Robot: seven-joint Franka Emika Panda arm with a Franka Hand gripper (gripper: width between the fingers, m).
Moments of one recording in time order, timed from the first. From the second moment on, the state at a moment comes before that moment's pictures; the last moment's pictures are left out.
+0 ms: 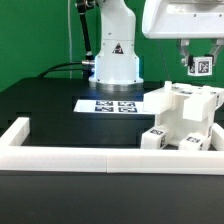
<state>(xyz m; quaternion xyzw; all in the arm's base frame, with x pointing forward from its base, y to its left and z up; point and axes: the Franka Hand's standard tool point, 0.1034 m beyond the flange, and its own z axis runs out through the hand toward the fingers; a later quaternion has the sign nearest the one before) 0.545 0.105 0.145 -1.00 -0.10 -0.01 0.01</state>
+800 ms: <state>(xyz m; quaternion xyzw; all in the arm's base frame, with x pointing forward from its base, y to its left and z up) 0.582 0.109 0.137 -0.99 -0.11 -0.02 0.00</state>
